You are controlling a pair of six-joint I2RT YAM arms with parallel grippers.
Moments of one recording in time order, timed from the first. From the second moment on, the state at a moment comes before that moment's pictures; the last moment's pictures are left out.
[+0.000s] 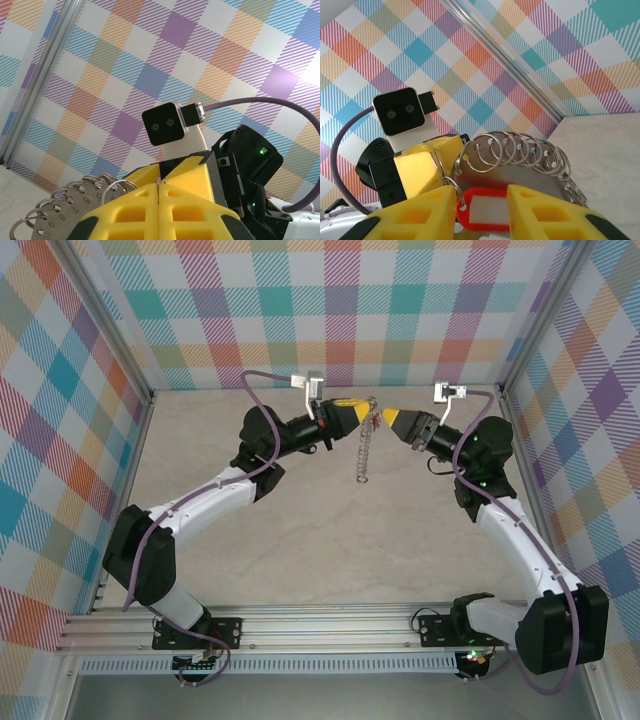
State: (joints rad) left arm -0.65 1.59 1.22 0.75 0.61 -0.71; right arm 0.21 1.15 0.90 0.50 -0.84 0.95
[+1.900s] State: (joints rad) left arm -0.65 1.64 1.22 0.78 0.61 -0.74; right arm 0.24 1.07 0.87 0.34 -0.88 0.88
